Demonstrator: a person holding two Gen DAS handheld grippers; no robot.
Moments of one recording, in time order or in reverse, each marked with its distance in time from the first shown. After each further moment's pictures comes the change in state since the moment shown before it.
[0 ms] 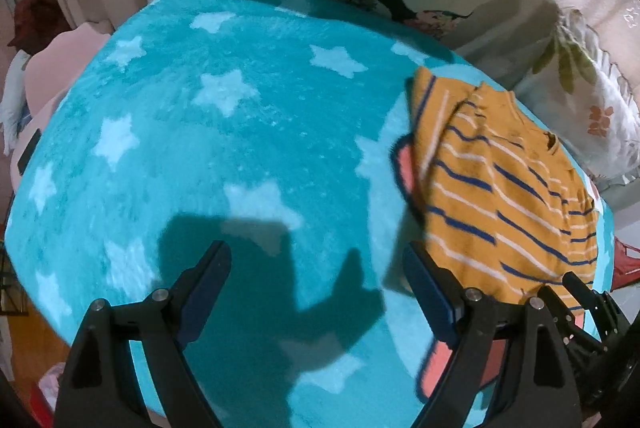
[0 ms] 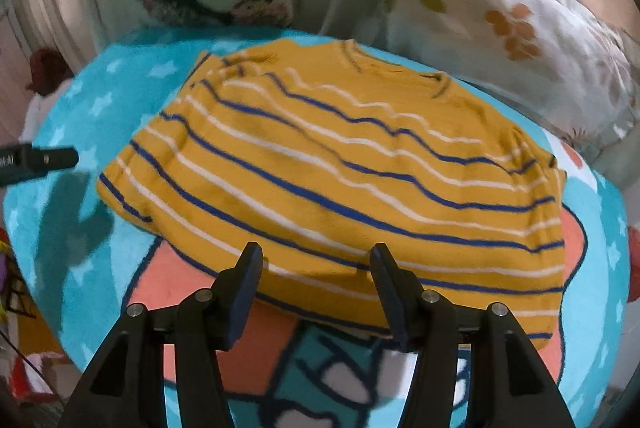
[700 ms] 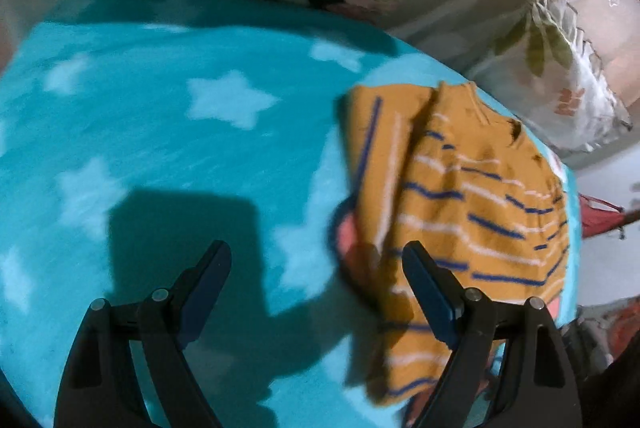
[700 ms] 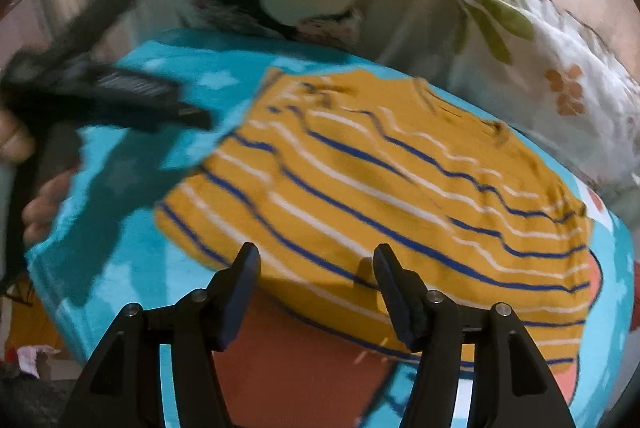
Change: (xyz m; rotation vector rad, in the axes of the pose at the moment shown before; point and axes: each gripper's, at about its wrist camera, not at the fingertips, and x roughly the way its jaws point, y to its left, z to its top) left arm 0.068 -0.043 0.079 0.195 0.127 -0.259; right arm -0.002 0.068 0.018 -0.083 -0.079 0.055
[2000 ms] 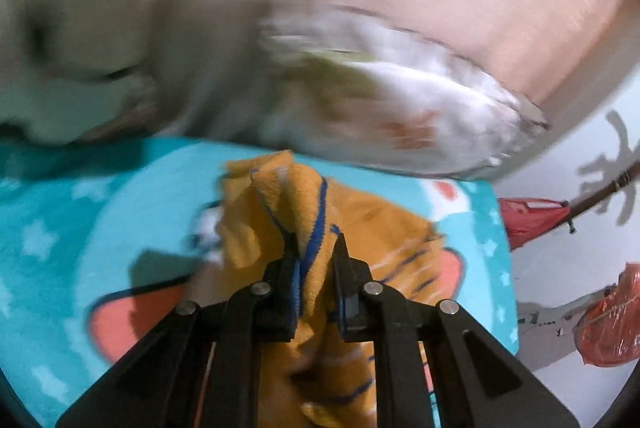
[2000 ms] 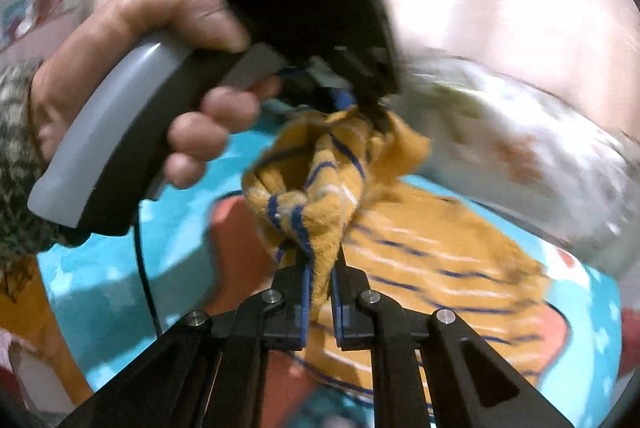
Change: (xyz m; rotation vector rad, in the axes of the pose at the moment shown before) left arm -0.019 -0.257 0.044 0.192 -0.138 -0.171; right arm -0.082 -0.067 -0.024 -0.043 -0.306 -0.009
